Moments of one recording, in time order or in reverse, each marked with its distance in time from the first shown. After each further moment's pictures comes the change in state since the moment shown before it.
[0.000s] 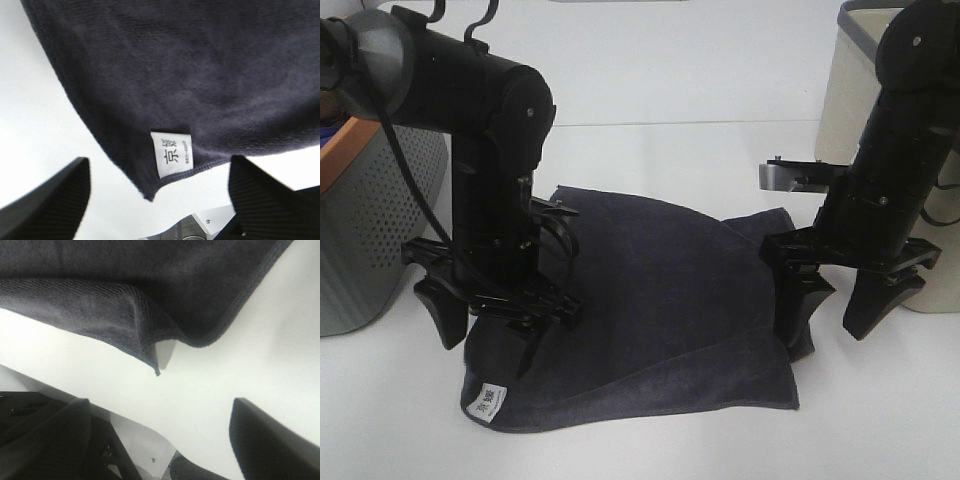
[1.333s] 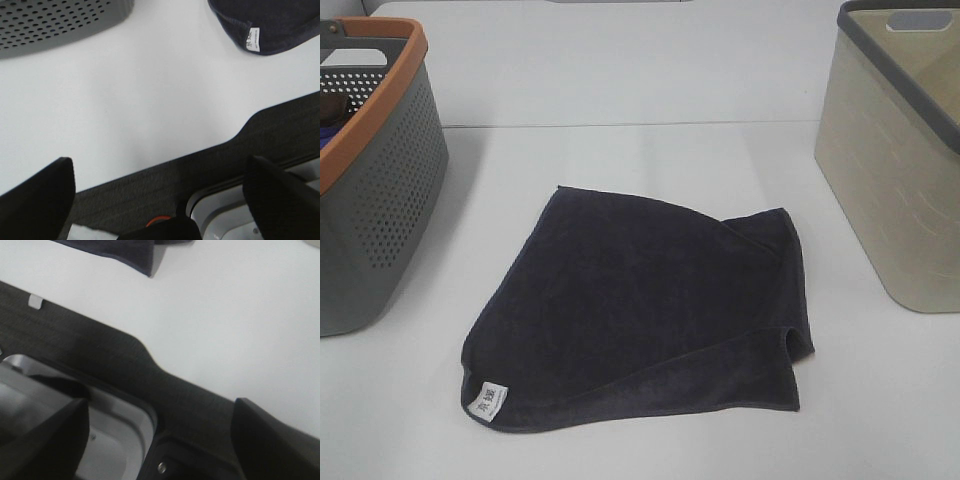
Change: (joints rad) left arm 0.001 -1.651 0.822 0.215 0.017 -0.151; right arm -0.001 -1.344 0.535 -0.163 0.113 0.053
